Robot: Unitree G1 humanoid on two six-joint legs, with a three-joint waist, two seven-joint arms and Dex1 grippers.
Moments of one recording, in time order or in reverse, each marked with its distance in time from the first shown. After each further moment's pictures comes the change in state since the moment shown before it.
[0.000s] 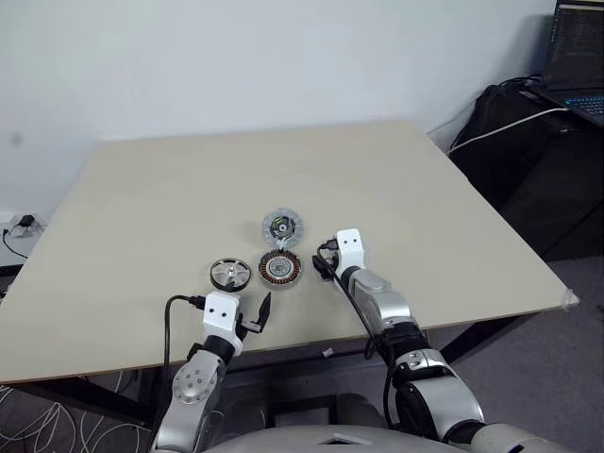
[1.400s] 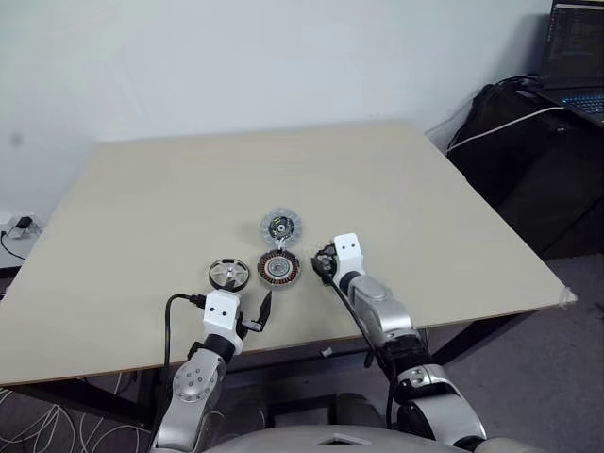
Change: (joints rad) left arm -0.006 -0.004 0.000 0.000 0.000 0.000 -0.006; right arm 0.076 0.009 0.040 -0.126 -0.017 0.007 0.021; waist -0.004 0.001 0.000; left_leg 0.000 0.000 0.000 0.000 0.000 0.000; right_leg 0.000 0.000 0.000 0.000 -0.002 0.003
